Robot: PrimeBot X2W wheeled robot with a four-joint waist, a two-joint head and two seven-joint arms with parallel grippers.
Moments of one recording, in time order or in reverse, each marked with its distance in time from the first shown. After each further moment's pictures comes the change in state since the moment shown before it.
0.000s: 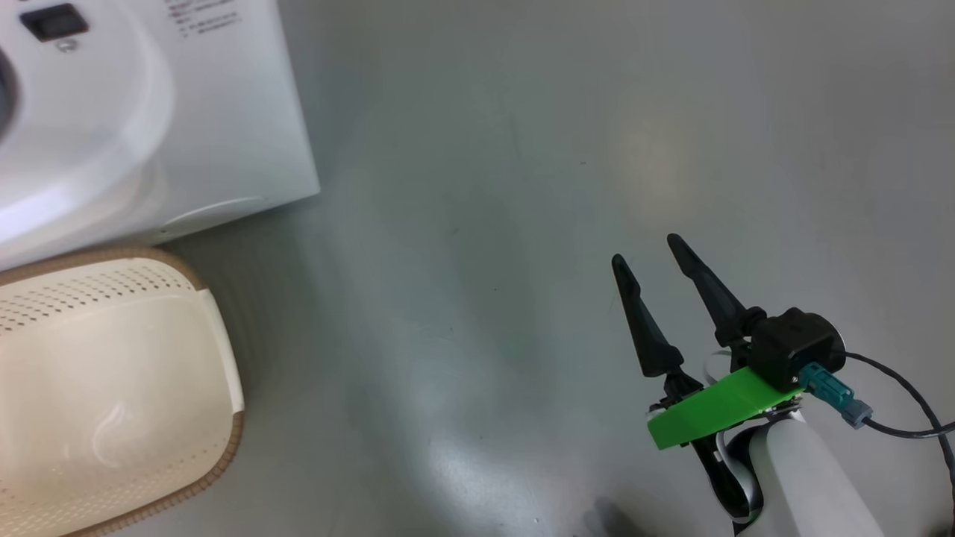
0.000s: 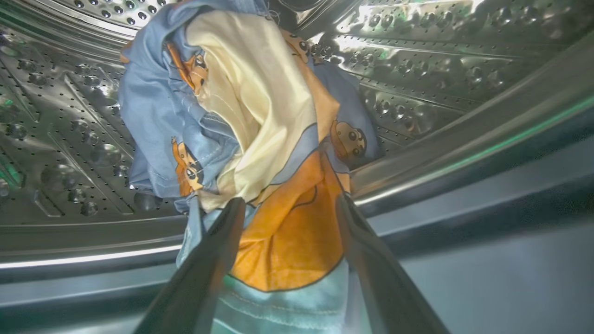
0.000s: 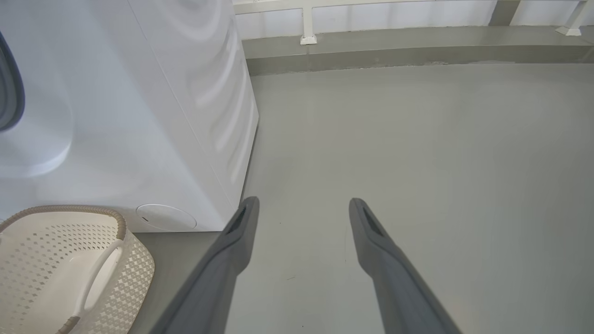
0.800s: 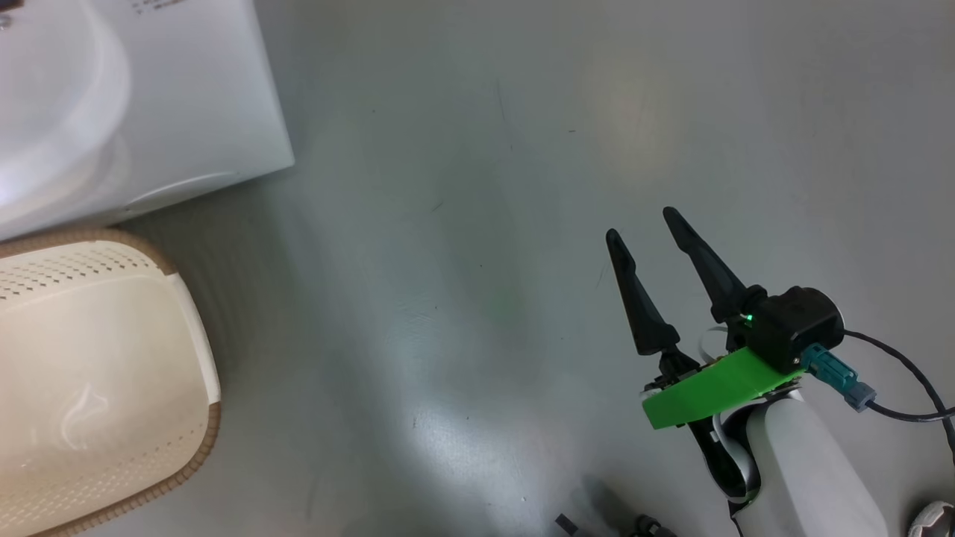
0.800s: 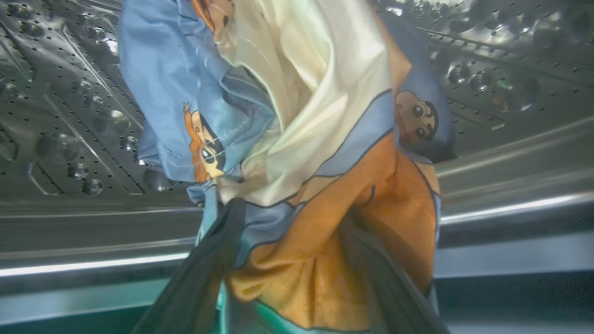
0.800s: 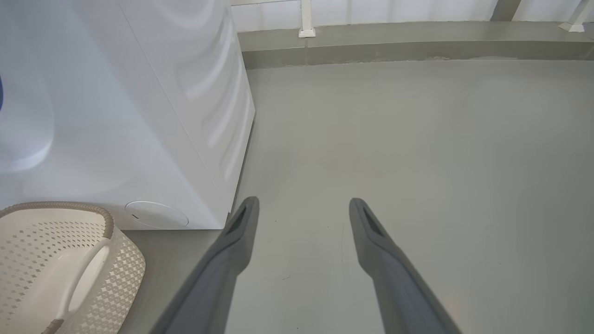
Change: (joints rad) left arm -0.227 0.012 -0.090 0.313 0.053 -0.026 -0.031; right arm -0.044 0.000 0.012 -0.016 0.007 0.000 0.000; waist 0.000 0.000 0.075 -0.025
